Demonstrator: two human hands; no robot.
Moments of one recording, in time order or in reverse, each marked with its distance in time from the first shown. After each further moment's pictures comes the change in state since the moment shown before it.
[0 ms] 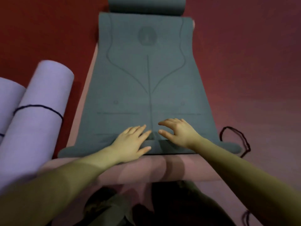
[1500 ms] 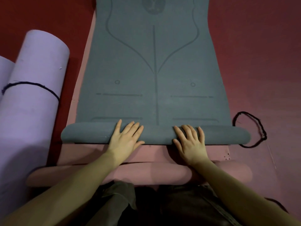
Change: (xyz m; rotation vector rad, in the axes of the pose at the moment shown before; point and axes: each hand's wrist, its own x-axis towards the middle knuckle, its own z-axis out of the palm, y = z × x) left_hand -0.002 -0.011 0.113 0.242 0.553 -0.104; right_hand -0.066 0.029 0.130 -0.258 0.260 0.243
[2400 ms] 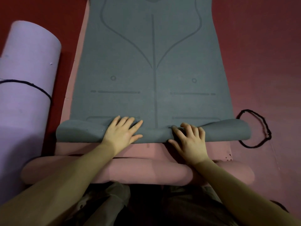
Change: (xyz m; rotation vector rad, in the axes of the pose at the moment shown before) left_hand 0.019 -0.020 0.023 -0.082 -0.045 0.062; right_hand 0.013 0.006 0.009 0.001 0.146 -0.067
